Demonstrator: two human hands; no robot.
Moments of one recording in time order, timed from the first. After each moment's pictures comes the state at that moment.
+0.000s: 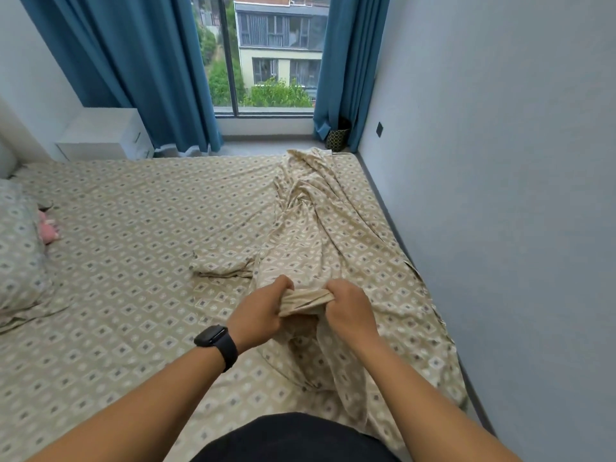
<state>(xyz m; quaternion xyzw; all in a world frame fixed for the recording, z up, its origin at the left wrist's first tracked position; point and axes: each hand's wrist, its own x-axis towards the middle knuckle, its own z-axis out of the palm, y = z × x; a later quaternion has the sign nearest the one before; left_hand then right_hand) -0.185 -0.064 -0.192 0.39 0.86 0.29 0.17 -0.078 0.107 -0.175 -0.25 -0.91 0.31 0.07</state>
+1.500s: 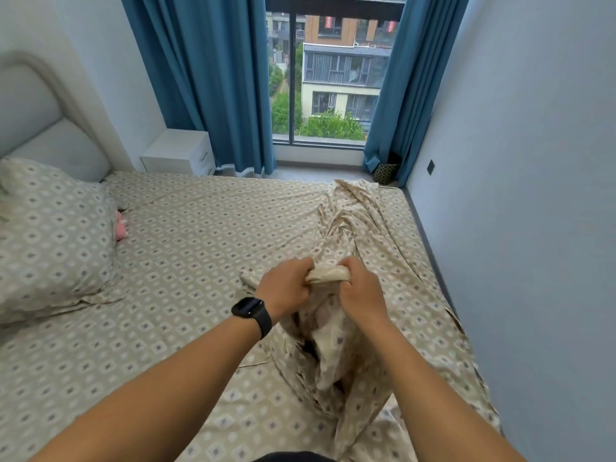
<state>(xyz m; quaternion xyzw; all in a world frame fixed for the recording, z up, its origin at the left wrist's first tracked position) -0.237 -0.039 -0.131 0.32 0.92 0.23 0.04 -0.154 0.111 -0.123 -0.19 -0.90 0.39 0.09</state>
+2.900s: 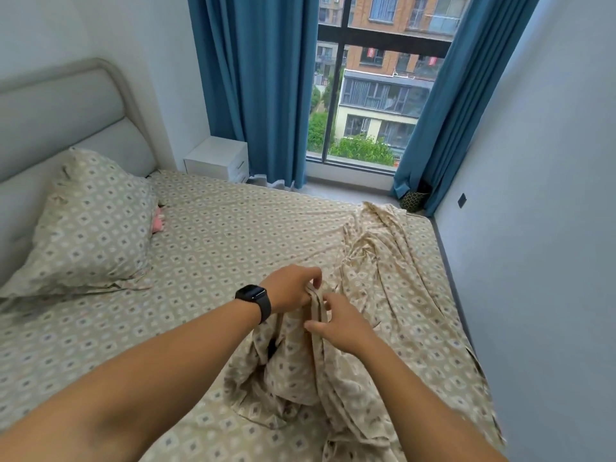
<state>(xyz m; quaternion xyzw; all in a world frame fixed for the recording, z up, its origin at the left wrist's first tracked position) -0.272 -0.087 -0.131 0.36 0.91 0.18 0.09 -0.171 0.064 -0.146 -0.07 -0.92 0.35 -0.13</state>
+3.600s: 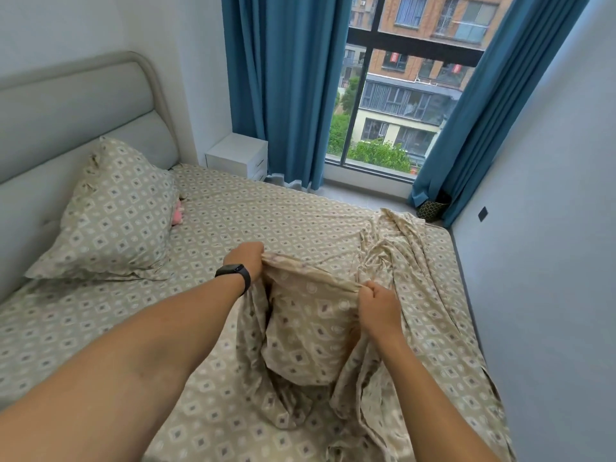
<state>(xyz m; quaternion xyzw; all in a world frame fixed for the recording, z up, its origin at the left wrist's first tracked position) -0.357 -0.195 -0.163 0.05 0.99 0.14 0.01 -0.187 0.045 -0.107 -0.19 -0.86 0.47 0.10</state>
